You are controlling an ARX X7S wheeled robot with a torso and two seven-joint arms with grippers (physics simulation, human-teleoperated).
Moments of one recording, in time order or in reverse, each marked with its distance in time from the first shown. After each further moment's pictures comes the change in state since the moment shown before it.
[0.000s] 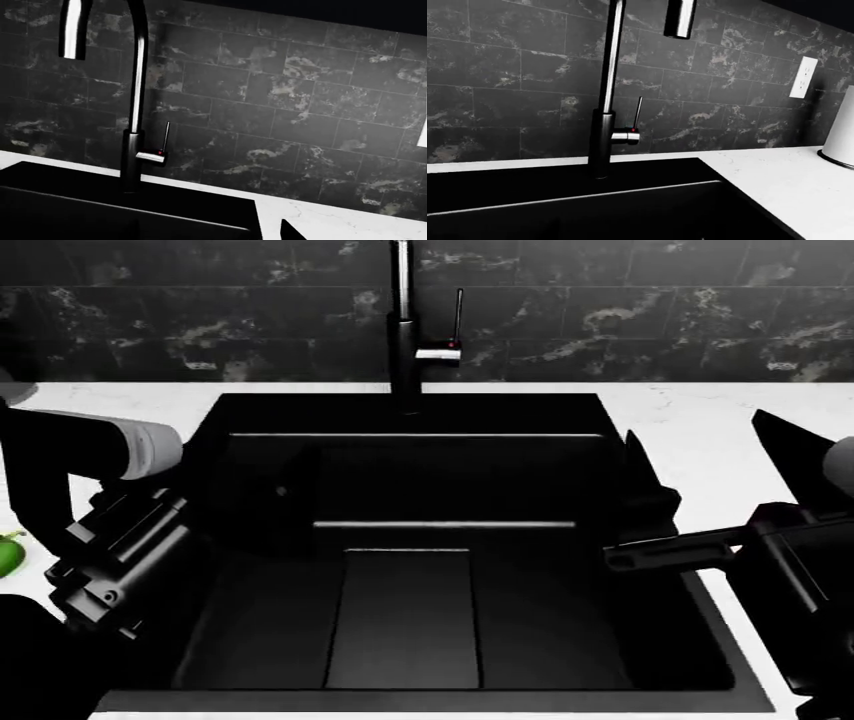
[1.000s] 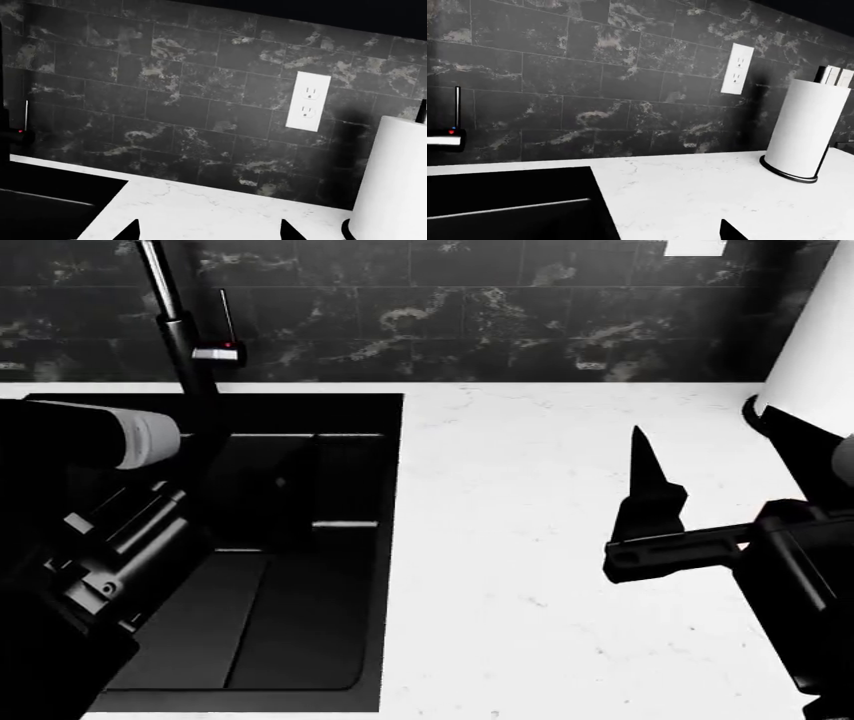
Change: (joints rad) left arm -0.027 0.007 -0.001 -0.011 -0.019 -0.014 -0.009; right arm 0.025 0.009 -0.003 0.001 0.027 0.007 0.027
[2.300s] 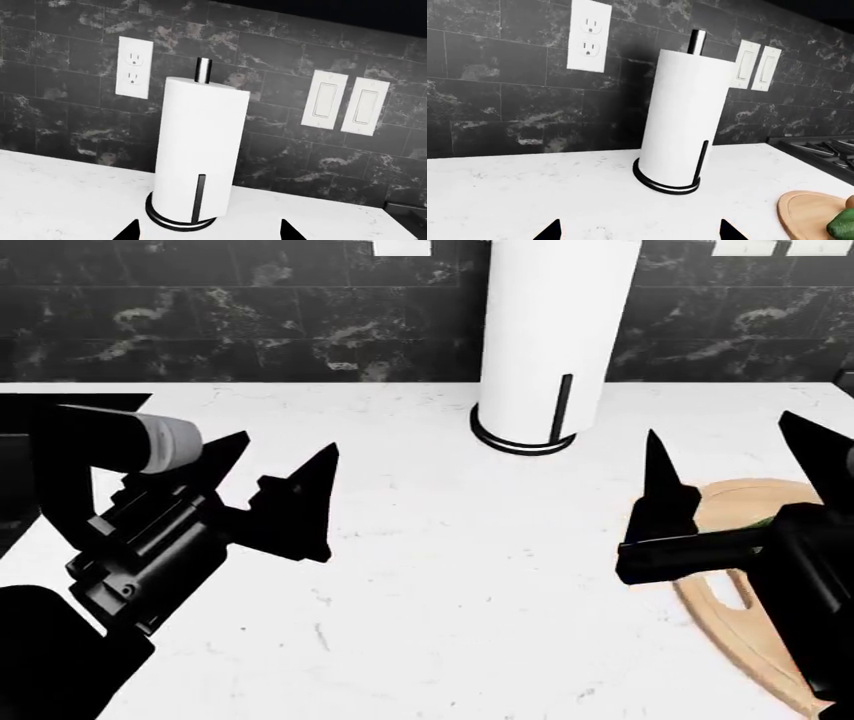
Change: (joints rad) left arm -0.012 0.031 0.022 -0.011 -0.004 -0.022 0.006; right arm 0.007 0.037 0.002 0.002 0.051 -0.004 0.045
